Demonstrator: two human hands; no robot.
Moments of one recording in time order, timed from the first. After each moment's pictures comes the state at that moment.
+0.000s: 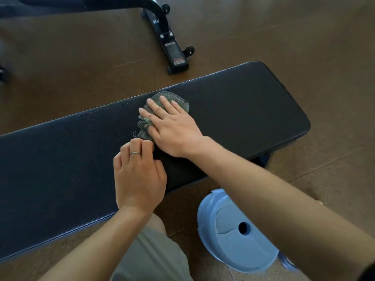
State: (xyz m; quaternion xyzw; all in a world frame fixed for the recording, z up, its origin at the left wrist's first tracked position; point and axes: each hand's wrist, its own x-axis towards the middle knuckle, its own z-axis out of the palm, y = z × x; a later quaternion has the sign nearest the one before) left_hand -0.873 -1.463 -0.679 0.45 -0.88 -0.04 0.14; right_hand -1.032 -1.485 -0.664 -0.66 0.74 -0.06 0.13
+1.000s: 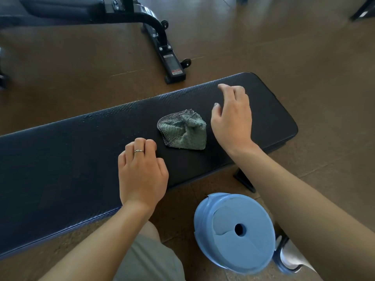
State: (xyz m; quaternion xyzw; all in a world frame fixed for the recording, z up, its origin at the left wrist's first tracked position) left_hand -0.871 -1.462 -0.679 0.45 -0.88 -0.06 0.15; right_hand -1.089 -1.417 -0.634 -0.38 0.88 -0.28 -0.05
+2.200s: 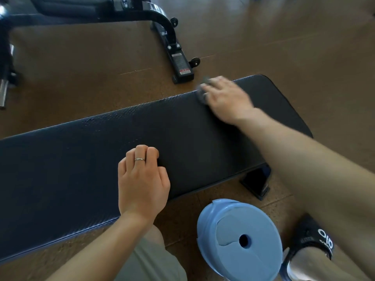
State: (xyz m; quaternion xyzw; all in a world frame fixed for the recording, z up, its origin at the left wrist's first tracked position) left_hand -0.871 -1.461 -0.681 0.45 -0.88 -0.06 0.15; right_hand -1.176 -1.489 -0.658 -0.58 0.81 -0.01 0.03
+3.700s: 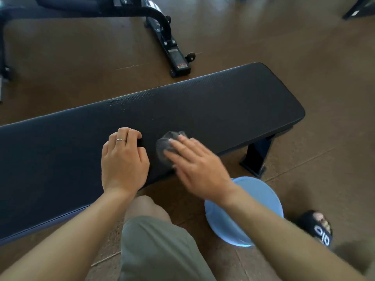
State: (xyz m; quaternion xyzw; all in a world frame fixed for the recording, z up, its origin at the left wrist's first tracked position) left_hand -0.774 -1.504 -0.674 0.44 -0.87 -0.11 0.17; right_hand -0.928 -1.363 -0.674 -0.67 0.73 -0.12 -0.02
